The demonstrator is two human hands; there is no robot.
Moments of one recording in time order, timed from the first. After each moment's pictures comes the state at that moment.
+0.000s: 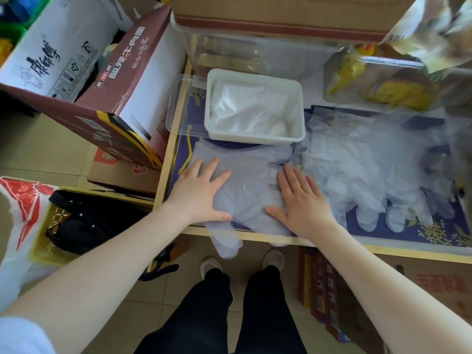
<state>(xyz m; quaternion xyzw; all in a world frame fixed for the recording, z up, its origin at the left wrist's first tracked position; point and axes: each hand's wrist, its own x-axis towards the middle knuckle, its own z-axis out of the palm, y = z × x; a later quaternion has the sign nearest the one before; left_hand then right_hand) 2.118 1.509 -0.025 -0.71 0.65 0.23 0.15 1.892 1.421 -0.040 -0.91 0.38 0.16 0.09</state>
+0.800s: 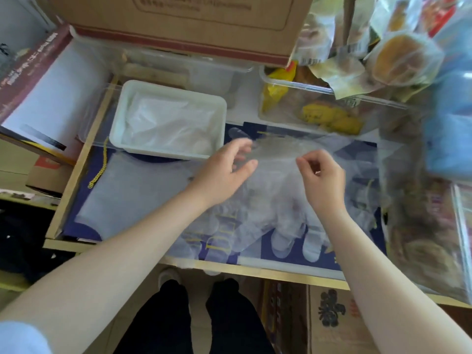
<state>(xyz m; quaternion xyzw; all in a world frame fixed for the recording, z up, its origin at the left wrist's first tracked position) 1.960 1.365 0.019 -0.70 0.49 0.37 -0.36 1.782 1.279 0.001 -0.71 0.56 -0.27 0.33</state>
